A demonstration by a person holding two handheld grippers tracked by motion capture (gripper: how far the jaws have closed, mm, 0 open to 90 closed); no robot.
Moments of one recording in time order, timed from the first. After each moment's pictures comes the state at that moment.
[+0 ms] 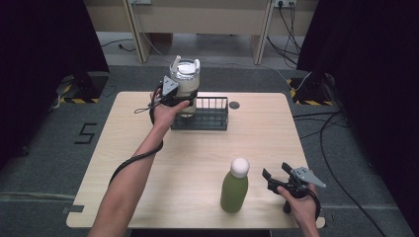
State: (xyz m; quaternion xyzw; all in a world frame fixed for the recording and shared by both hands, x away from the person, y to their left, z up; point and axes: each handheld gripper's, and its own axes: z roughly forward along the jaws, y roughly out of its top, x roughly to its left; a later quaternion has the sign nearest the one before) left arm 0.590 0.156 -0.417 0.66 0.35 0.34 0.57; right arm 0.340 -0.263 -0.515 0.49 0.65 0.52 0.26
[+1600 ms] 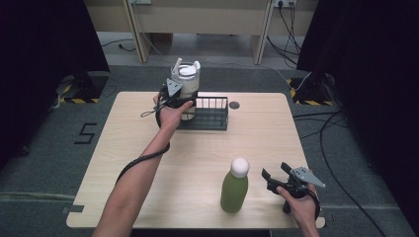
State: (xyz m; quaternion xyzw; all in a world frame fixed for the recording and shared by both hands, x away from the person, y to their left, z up) left arm 0.593 0.146 -0.430 0.65 0.41 0.36 0.53; right arm 0.340 -0.261 -0.514 0.49 0.65 0.52 0.26
